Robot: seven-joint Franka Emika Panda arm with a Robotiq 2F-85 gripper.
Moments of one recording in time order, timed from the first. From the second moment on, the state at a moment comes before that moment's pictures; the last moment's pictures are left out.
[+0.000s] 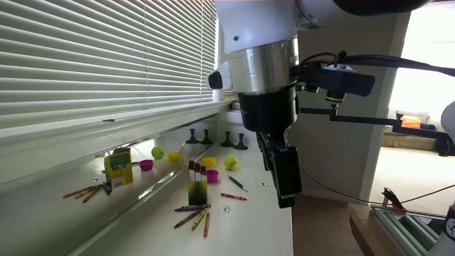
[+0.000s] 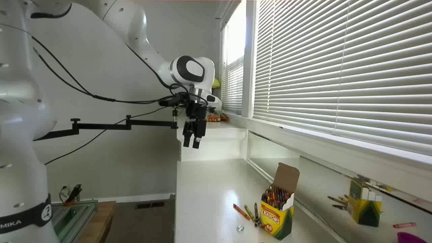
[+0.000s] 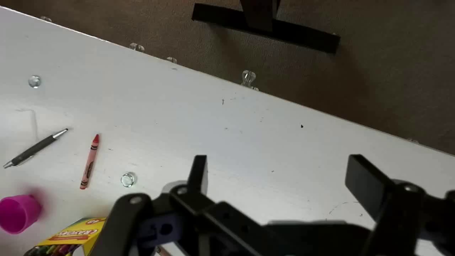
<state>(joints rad) 0.11 -0.05 0.29 -2.21 -0.16 1.91 0.22</state>
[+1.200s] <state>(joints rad) 0.06 0.00 0.08 -2.22 -0.05 2.05 0.25</state>
